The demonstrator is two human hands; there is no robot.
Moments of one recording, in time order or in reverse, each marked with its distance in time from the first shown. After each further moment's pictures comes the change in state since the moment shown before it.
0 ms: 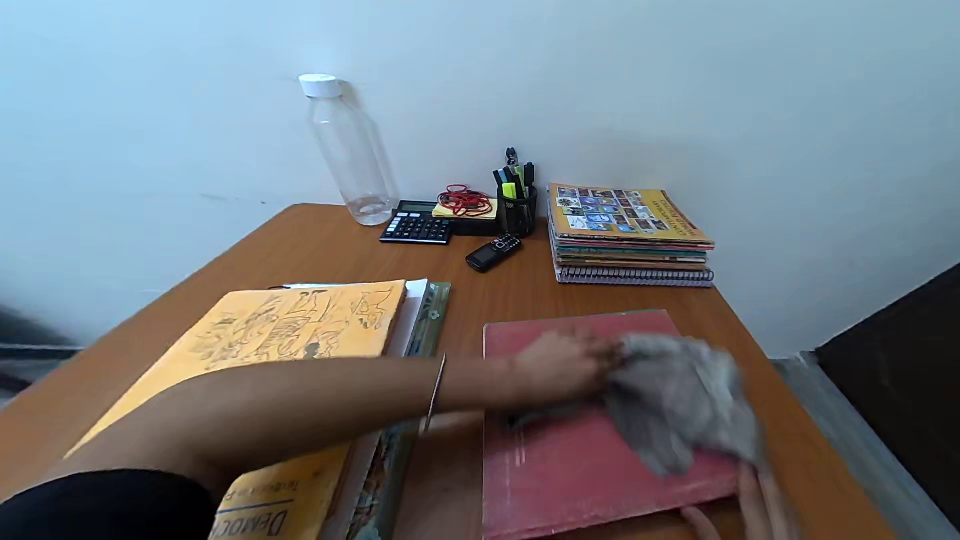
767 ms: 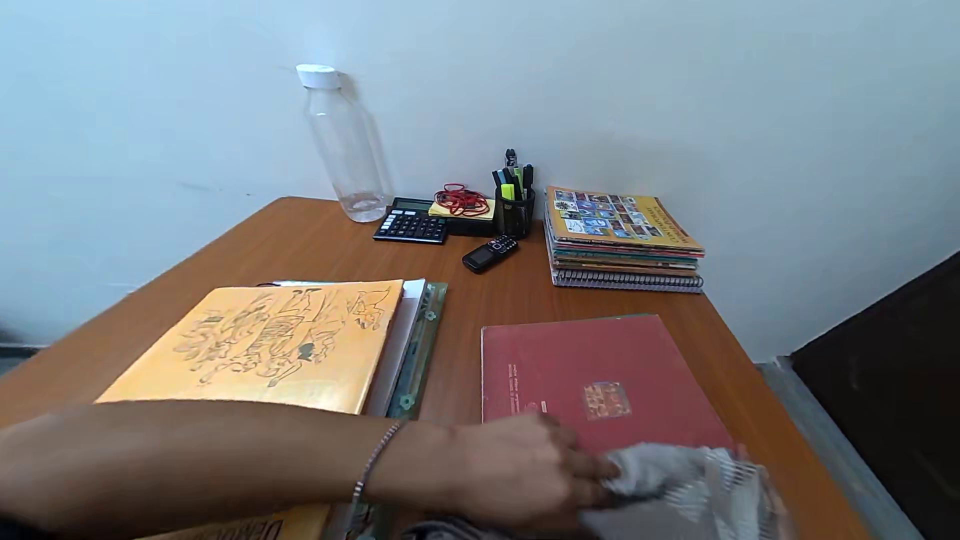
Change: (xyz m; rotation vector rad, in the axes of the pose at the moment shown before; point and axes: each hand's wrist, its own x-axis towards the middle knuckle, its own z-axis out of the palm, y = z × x) left_hand -0.075 0.033 0.002 -0.010 0.125 0.474; right_hand 0.004 0.011 0.008 0.404 0.202 0.094
